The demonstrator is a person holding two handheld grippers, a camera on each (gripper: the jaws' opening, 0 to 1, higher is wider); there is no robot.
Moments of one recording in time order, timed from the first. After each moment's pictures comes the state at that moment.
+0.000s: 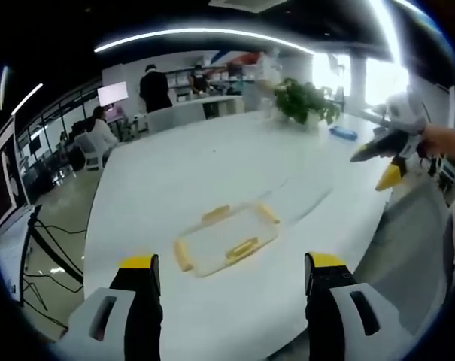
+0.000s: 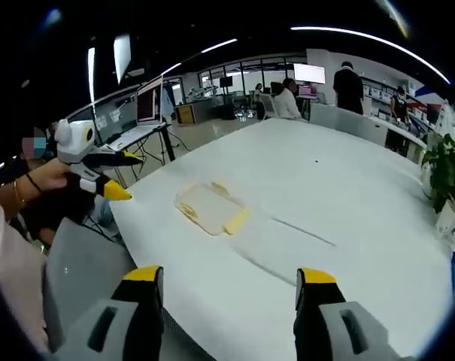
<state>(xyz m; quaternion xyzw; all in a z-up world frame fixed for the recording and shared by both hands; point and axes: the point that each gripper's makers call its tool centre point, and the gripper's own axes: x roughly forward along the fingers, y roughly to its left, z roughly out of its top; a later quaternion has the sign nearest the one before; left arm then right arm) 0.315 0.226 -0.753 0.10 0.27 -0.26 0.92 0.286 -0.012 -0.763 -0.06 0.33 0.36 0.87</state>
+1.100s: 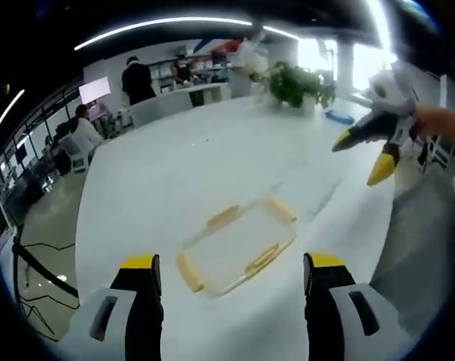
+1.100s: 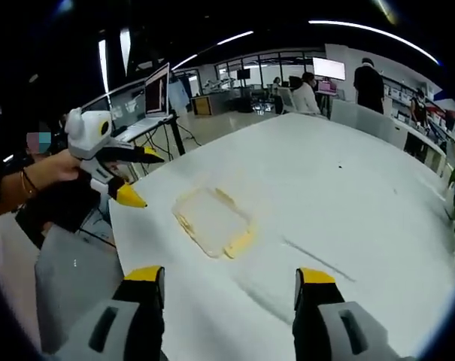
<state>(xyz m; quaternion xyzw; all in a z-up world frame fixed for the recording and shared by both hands) 0.369 0.223 -0.779 0.13 0.30 -0.30 0.90 0.344 0.028 -0.779 -0.07 0.34 0.41 0.84</state>
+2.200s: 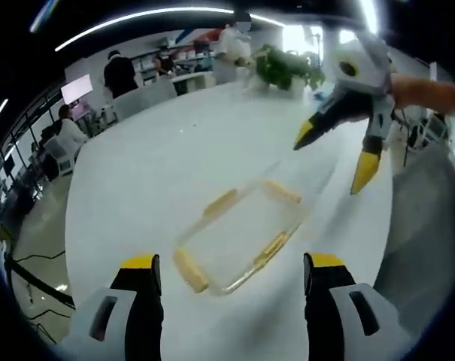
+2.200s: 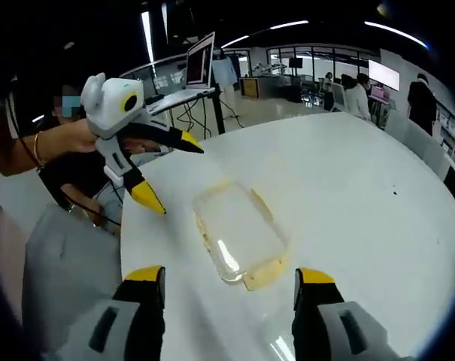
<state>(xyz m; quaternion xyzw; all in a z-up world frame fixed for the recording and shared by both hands) 0.381 0.224 -0.812 0.17 0.33 -0.34 0.87 0.365 0.094 -0.813 -0.15 0.36 0.52 0.76</state>
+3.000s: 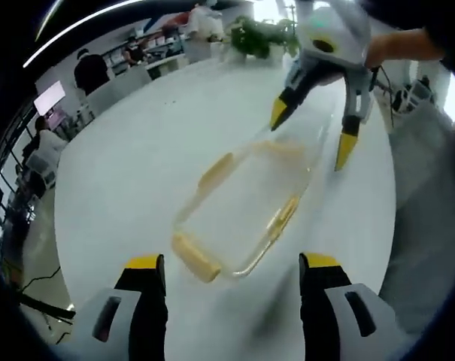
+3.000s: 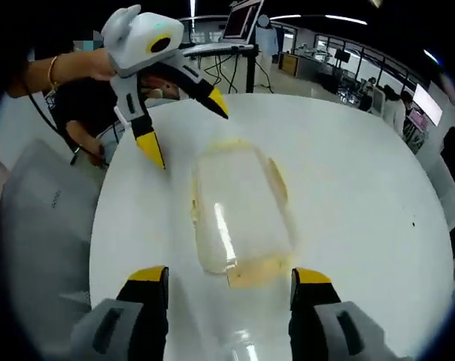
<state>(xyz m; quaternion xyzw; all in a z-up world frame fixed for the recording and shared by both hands) 0.385 0.236 -0.848 0.23 0.37 -0.39 0.81 0.378 0.095 -0.868 -0.31 0.38 0.55 0.67</state>
